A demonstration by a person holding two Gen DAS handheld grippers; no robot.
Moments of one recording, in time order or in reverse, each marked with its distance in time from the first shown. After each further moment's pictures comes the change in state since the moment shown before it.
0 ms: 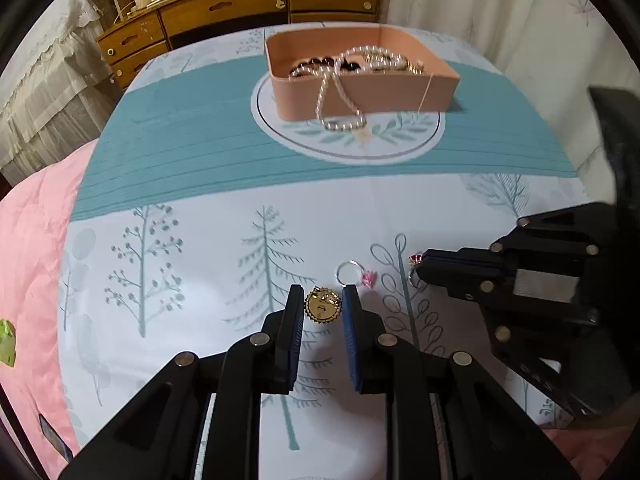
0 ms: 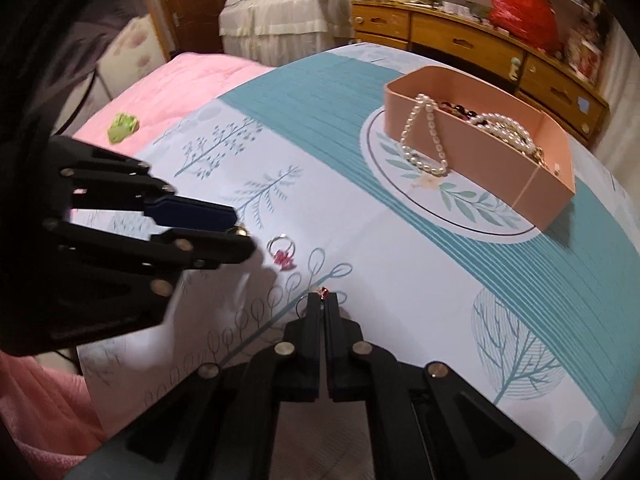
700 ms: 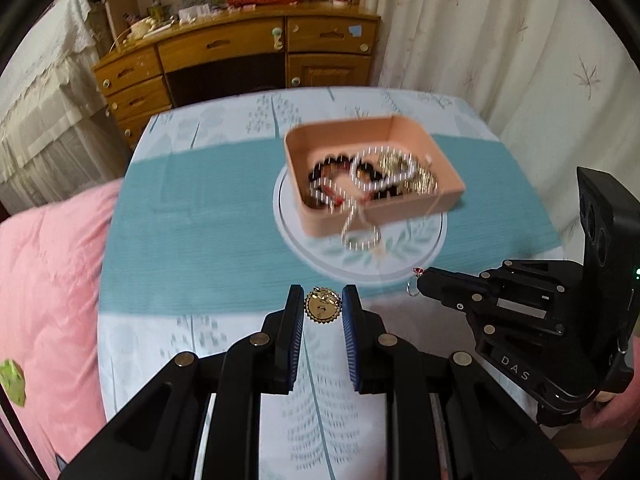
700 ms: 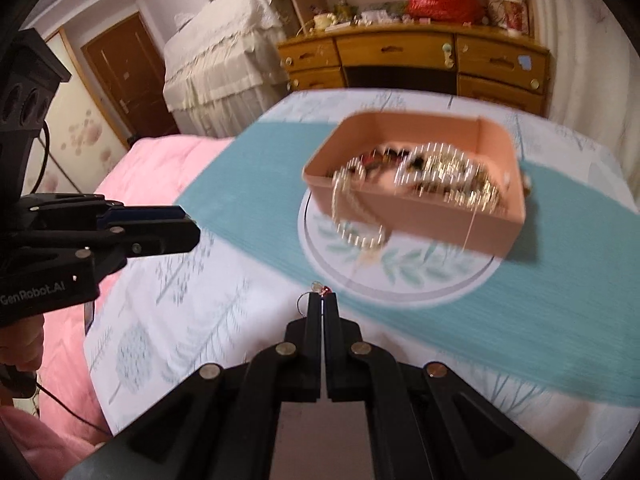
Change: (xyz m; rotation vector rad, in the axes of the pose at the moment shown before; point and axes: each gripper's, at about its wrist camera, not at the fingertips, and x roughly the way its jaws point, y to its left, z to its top) left arm -0.043 0.034 0.088 0.021 -0.100 -0.049; right arm -0.022 -0.049 0.053 0.274 -0.170 -0.011
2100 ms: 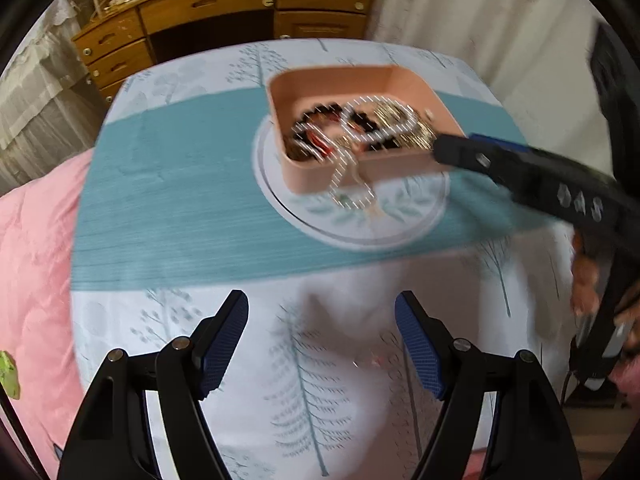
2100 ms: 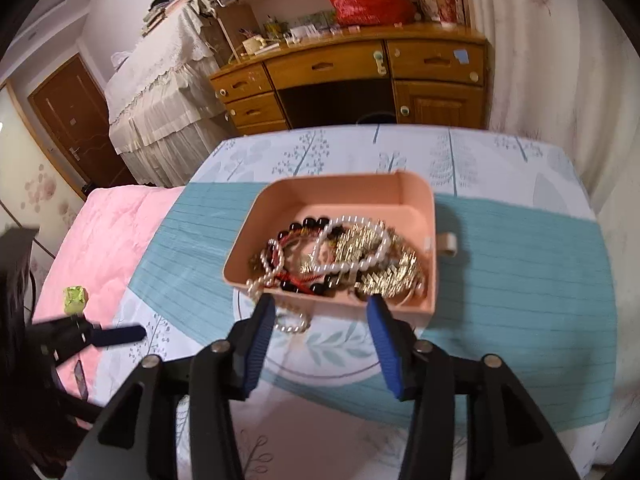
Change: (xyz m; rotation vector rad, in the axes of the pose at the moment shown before) left arm 0.033 -0.006 -0.021 -0.011 0.163 -0.061; right arm -0.004 -0.041 0.050 0.192 0.019 -0.126
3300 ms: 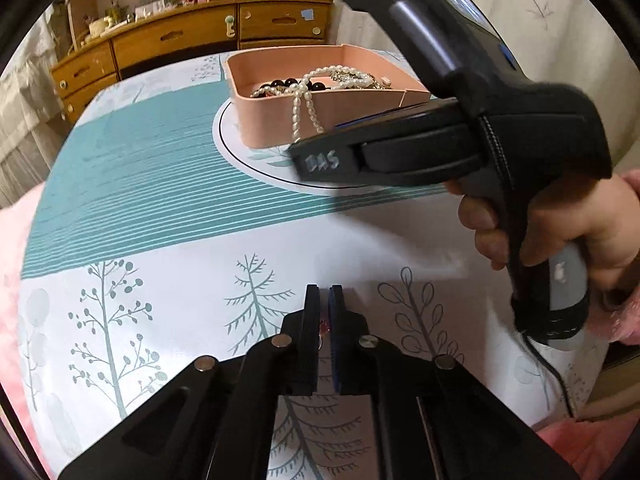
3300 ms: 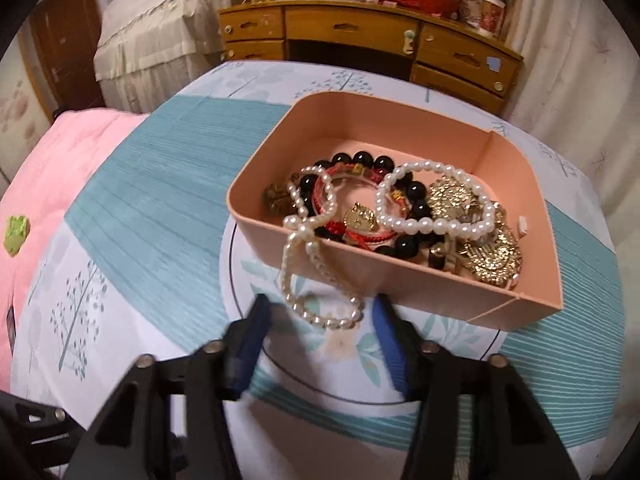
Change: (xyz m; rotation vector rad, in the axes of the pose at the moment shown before) left arm 0.035 0.001 -0.064 0.107 -0.172 -0.083; right arm 0.088 0.063 -0.025 -0.207 0.060 -0.217
